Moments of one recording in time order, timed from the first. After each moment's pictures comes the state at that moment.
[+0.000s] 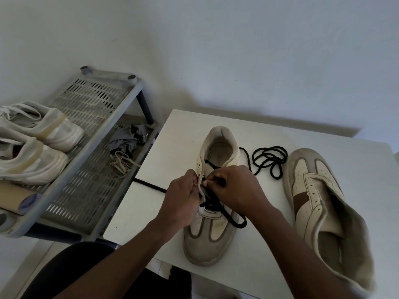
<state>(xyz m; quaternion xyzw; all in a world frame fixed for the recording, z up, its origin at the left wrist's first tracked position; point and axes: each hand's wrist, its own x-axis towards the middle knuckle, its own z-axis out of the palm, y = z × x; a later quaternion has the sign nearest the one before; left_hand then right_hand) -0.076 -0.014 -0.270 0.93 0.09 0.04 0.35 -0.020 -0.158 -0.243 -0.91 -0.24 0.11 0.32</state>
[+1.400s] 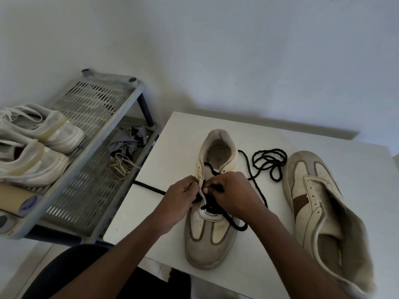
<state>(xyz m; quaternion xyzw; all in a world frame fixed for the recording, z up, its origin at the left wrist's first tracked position) -0.076 -0.006 -0.264 0.80 0.17 -0.09 0.57 -0.019 -0.156 -0.261 -0.88 -0.24 0.14 0.37</state>
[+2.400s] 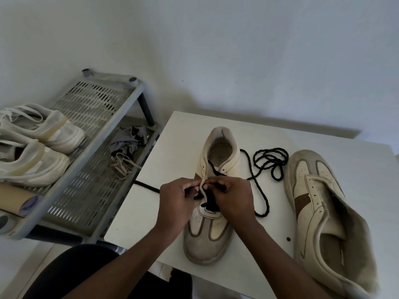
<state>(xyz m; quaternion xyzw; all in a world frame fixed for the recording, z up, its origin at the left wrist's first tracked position) -0.085 -0.015 -0.269 0.89 0.13 0.15 0.42 -0.037 -0.143 -0.289 -0.84 -0.11 0.02 0.53</state>
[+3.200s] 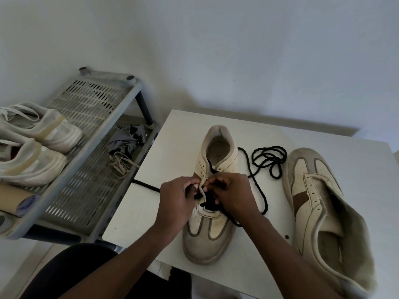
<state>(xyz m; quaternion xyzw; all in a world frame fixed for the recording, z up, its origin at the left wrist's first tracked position) -0.084 -0.018 -0.270 0.90 0.13 0.15 0.40 -0.026 -0.154 -0.283 -0.80 -0.15 0.12 0.57</state>
